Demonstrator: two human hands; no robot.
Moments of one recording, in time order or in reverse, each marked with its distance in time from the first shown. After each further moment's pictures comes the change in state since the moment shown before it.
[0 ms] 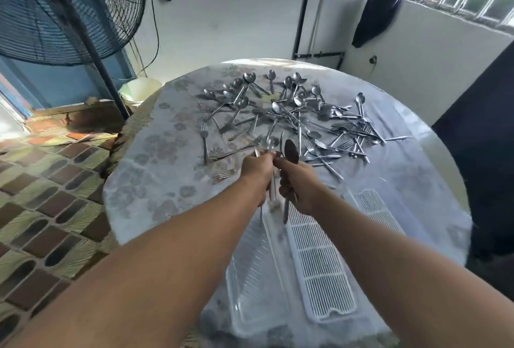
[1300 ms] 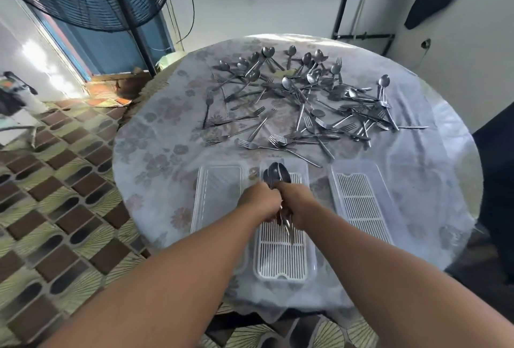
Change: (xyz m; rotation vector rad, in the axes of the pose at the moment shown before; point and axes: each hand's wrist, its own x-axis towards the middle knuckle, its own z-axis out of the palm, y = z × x) left_hand -0.086 -0.105 0.072 0.755 0.094 -0.030; right_hand -0.013 0.074 -0.108 -0.291 0.006 0.320
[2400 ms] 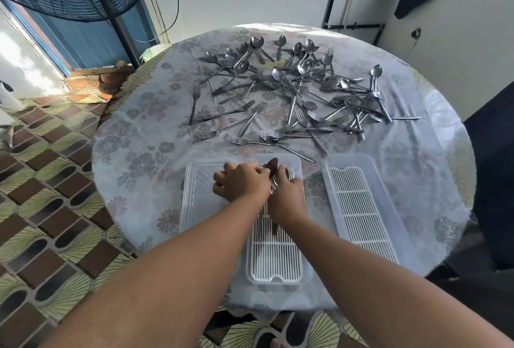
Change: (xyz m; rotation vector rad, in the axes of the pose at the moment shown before) left_hand 0.043 0.010 0.008 0.091 0.401 -0.078; right_hand 0.009 0.020 0.005 -0.741 0.183 -0.437
